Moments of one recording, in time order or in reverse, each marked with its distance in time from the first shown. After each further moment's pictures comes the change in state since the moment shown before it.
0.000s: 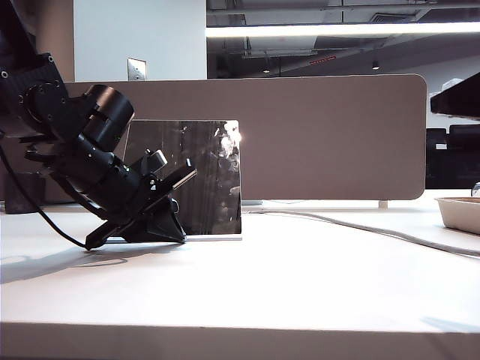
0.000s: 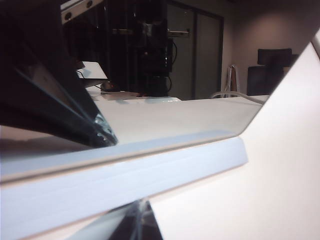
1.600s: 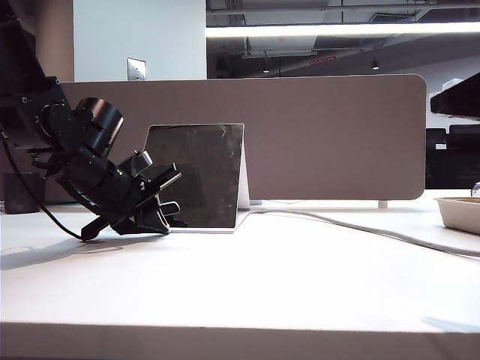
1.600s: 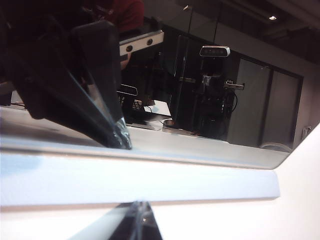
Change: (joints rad) left arm 0.104 0.140 0.195 -0.003 0.012 0.043; right arm 0.000 0.000 0.000 0.000 0.000 0.000
